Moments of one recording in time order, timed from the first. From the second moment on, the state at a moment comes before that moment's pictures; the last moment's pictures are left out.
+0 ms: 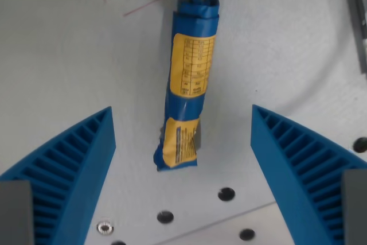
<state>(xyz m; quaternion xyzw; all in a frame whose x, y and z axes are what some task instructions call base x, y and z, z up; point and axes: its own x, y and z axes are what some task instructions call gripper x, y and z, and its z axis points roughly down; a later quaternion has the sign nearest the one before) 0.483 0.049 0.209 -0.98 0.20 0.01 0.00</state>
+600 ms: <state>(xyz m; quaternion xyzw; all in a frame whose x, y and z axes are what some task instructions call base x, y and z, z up) 0.475 0.050 0.167 -0.97 0.23 0.01 0.00</state>
